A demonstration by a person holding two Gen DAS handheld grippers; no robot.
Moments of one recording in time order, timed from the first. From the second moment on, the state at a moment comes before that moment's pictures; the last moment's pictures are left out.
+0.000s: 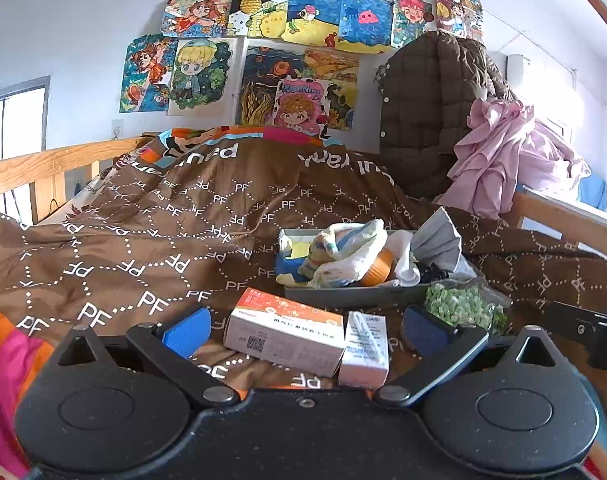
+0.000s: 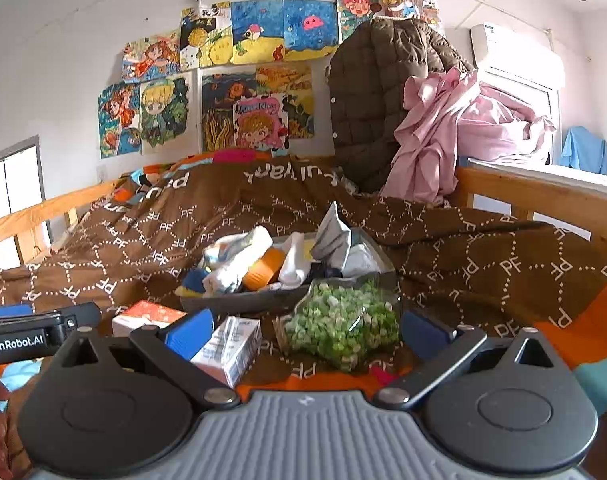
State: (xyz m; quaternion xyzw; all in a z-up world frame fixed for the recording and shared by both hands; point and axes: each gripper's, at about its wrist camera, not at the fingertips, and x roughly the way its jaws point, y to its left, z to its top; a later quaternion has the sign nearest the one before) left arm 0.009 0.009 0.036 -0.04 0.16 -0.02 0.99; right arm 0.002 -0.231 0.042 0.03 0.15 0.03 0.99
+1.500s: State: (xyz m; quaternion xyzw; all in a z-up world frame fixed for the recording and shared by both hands) left arm 0.007 0.016 -0.005 -0.03 0.20 -0.01 0.98; right arm 0.014 -0.223 -0.006 0.03 0.21 0.05 0.98
